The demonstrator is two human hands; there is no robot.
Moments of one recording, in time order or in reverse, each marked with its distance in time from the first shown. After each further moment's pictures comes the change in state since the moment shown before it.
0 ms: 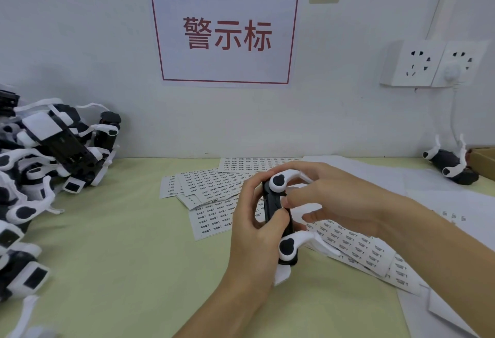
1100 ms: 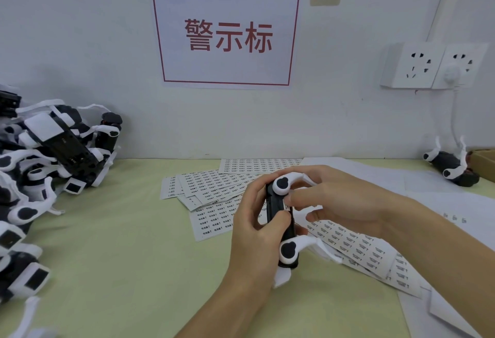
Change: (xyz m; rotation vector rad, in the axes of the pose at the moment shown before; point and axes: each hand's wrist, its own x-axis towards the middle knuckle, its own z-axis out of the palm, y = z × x) left_hand 0.000 0.001 0.000 -0.034 -0.029 -0.018; right_hand -0.001 0.000 -0.003 -0.058 -0.054 -0.022
